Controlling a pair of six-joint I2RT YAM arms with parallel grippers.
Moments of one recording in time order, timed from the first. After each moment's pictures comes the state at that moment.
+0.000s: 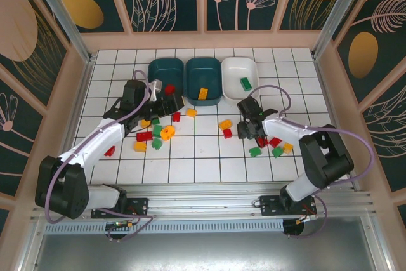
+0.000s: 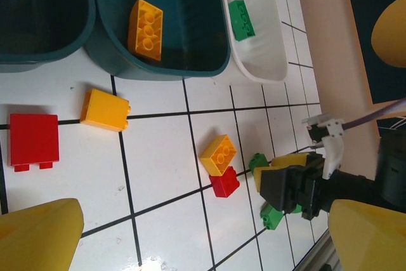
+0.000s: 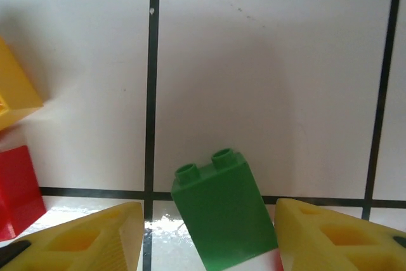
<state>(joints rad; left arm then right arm) -0.34 1.32 0.87 -0.19 0.52 -0.68 0.51 1.56 0.84 -0.53 0.17 0.35</state>
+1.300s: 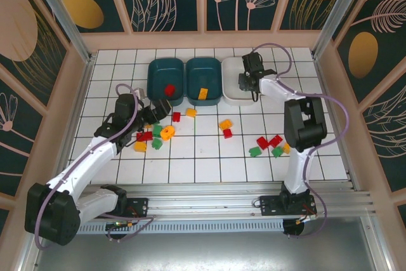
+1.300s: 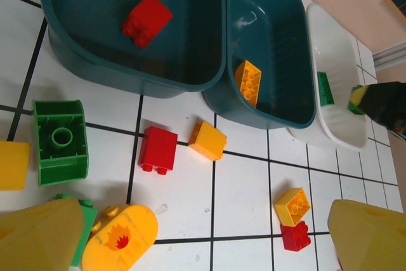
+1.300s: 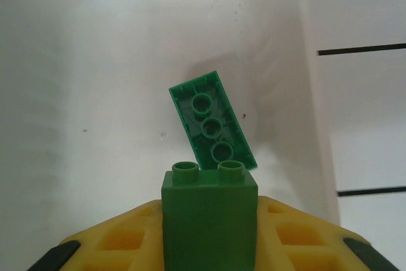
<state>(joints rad) -0.34 1.10 0.71 -0.21 0.15 -0.75 0.32 2.00 1.51 -0.45 0.18 0.27</state>
